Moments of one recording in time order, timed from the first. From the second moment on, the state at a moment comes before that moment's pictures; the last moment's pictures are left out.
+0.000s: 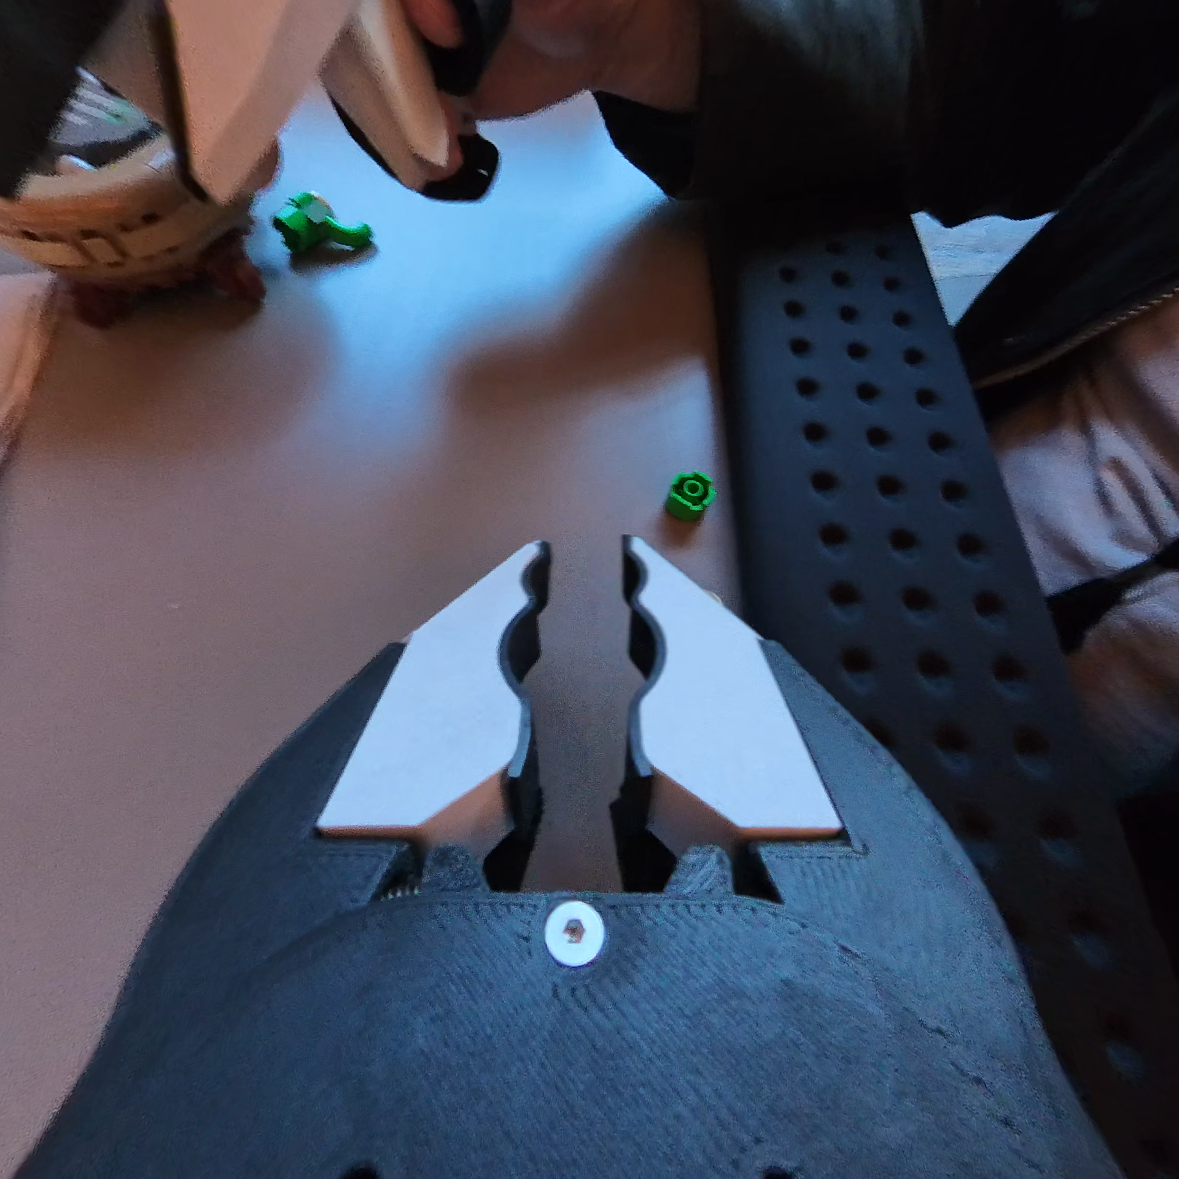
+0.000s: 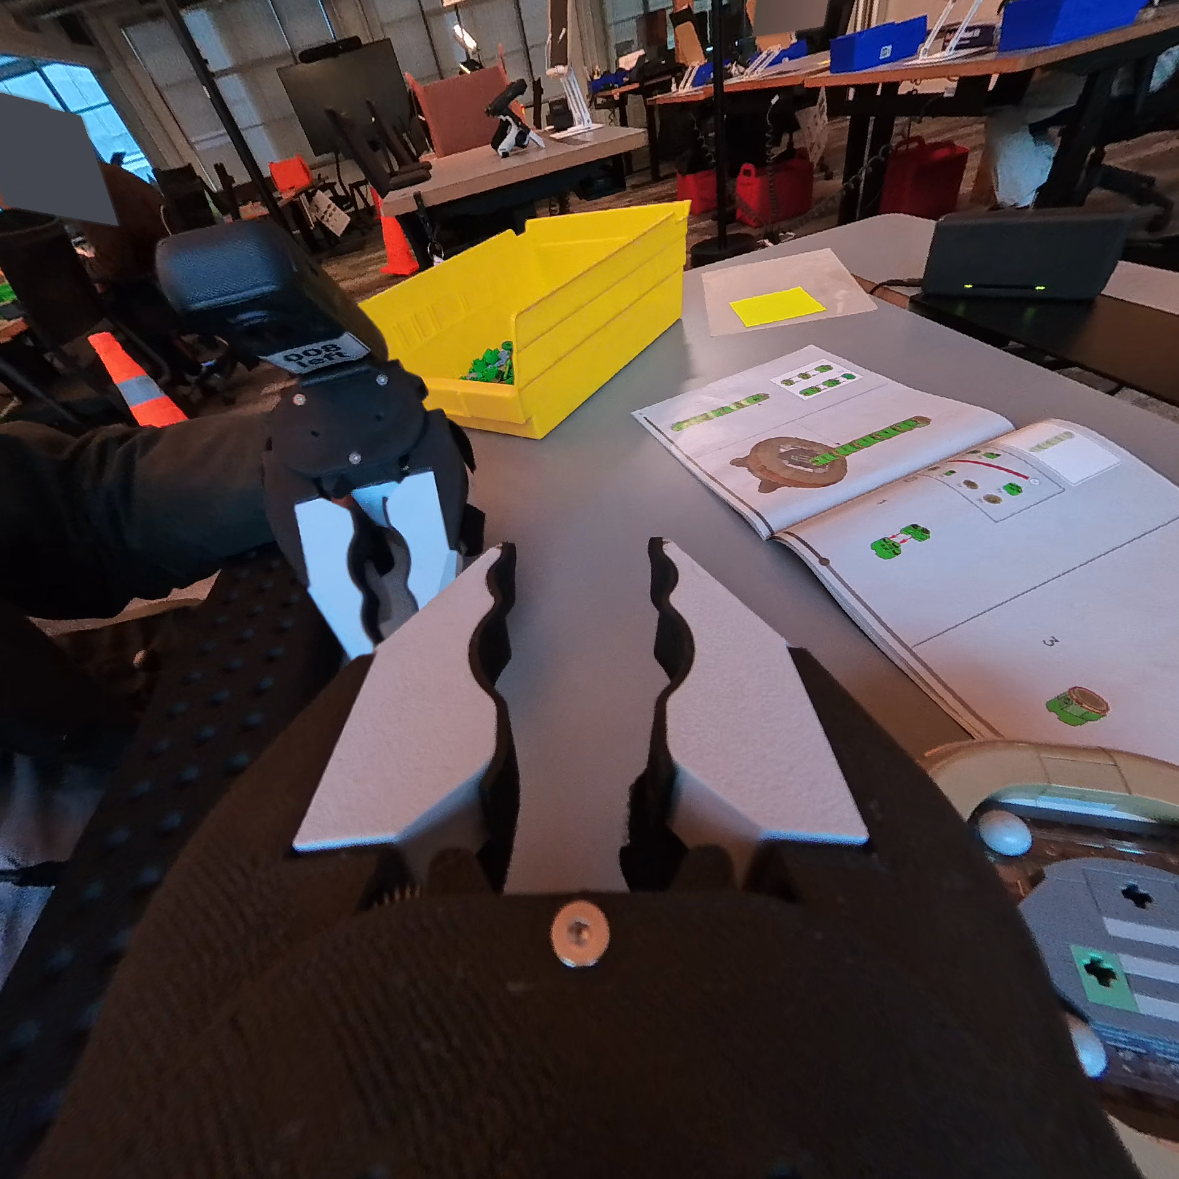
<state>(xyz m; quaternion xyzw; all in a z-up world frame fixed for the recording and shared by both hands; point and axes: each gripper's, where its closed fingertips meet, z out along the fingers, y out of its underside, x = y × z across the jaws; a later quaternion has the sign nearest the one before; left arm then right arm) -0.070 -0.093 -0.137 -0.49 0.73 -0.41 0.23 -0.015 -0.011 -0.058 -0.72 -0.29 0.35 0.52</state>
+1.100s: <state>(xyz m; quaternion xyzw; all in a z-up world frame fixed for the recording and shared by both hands) -0.093 -0.115 -0.159 -0.45 0.79 -0.38 0.19 -0.021 -0.014 -0.069 -0.73 -0.32 0.32 0.51</state>
